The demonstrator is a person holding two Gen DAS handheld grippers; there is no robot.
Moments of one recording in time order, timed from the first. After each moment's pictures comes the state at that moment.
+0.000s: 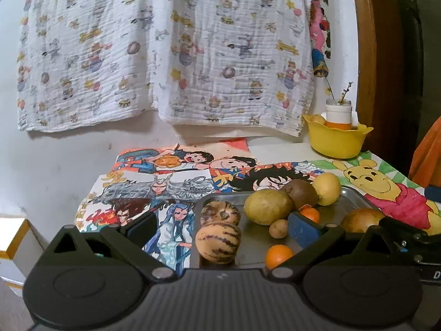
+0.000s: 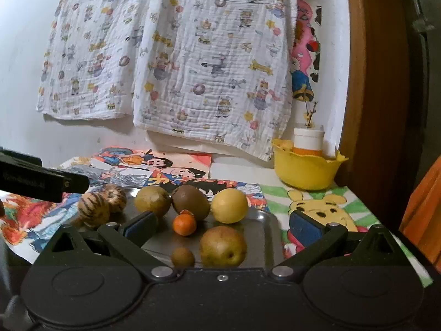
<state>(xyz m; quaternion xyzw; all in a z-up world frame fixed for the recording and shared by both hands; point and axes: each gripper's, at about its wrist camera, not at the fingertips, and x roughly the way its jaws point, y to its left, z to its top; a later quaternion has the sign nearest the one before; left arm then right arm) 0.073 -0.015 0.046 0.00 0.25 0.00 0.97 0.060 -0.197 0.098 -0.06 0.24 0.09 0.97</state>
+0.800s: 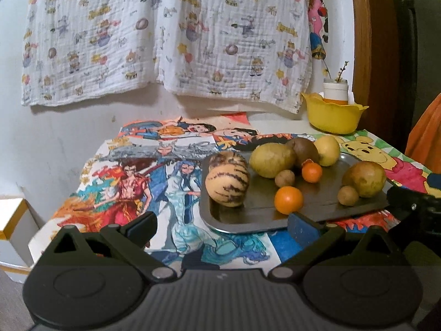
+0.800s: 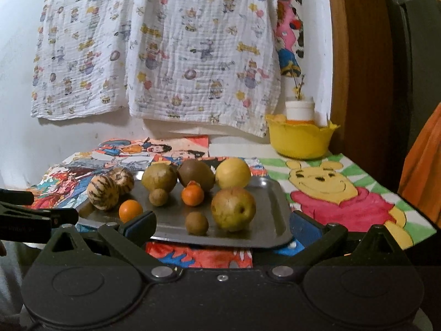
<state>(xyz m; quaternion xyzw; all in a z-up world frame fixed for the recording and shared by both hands) 0.033 0.004 0.005 0.00 0.27 -0.01 0.96 0.029 -0.195 0.081 -0.02 0.27 0.06 0.96</state>
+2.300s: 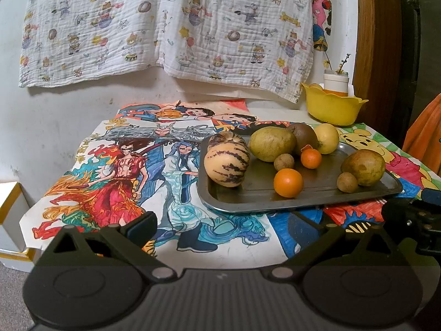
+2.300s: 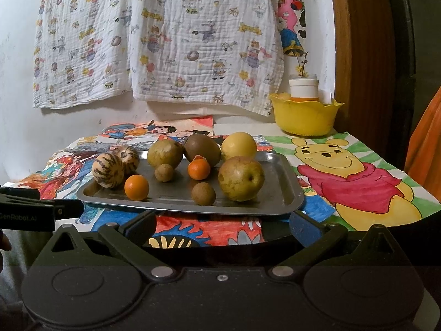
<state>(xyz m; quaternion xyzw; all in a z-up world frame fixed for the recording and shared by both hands) 0.030 0.007 -0.004 -0.02 0.29 -0.01 0.96 0.018 -0.192 0.064 -0.01 0.30 0.07 0.95</state>
